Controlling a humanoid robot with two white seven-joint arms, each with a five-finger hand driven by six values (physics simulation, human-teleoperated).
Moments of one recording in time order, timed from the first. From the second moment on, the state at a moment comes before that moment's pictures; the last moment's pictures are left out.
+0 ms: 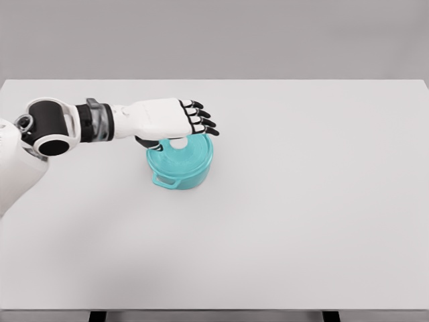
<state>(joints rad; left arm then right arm) -0.75 0.54 -0.65 -1.53 -0.64 -0.61 -0.61 0.05 0.00 -0.15 0.08 -0.02 -0.25 -0.27</state>
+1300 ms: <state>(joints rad) -0.73 0.54 -0.65 -1.53 -0.66 -0.61 -0.61 0.05 0.00 -0.15 0.08 -0.02 -0.25 -0.27</state>
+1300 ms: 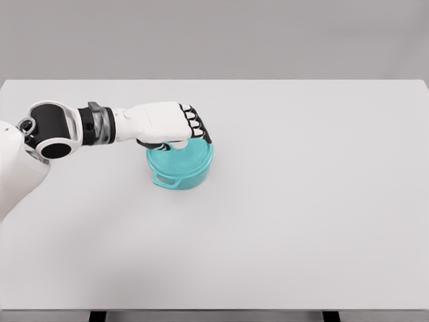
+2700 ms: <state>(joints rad) -0.72 0.53 -0.65 -1.53 -0.68 -0.61 -0.61 0.05 0.00 -0.15 0.08 -0.02 -0.25 -0.27</state>
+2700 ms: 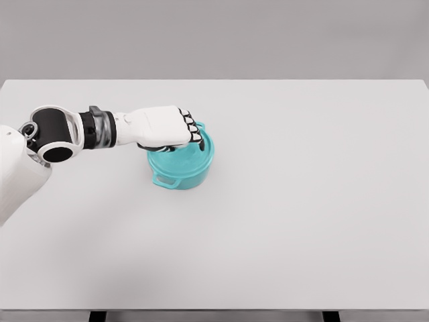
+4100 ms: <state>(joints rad) -0.73 0.71 -0.56 -1.55 -0.51 -0.61 -0.61 0.05 0.00 -0.15 0.08 -0.02 -0.25 -0.27</state>
